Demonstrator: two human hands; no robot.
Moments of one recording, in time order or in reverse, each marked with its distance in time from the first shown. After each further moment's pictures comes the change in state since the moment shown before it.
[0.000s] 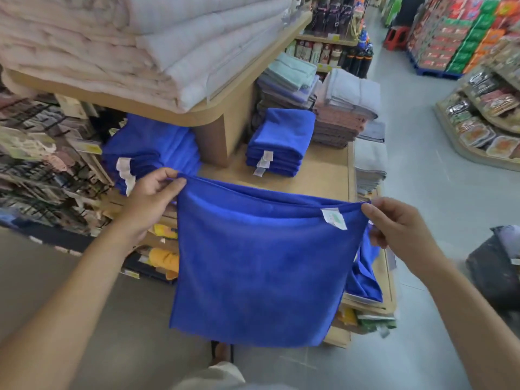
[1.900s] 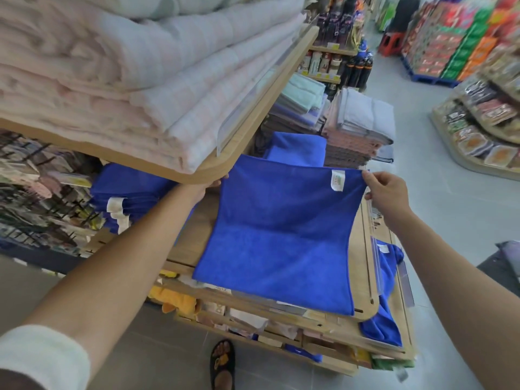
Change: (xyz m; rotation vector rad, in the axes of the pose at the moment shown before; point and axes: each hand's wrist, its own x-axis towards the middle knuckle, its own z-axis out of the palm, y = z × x) left_hand 0.215 -0.034 0.057 0.115 0.043 -0.402; right_hand 0.206 0.011 0.030 -0.176 0.342 0.086
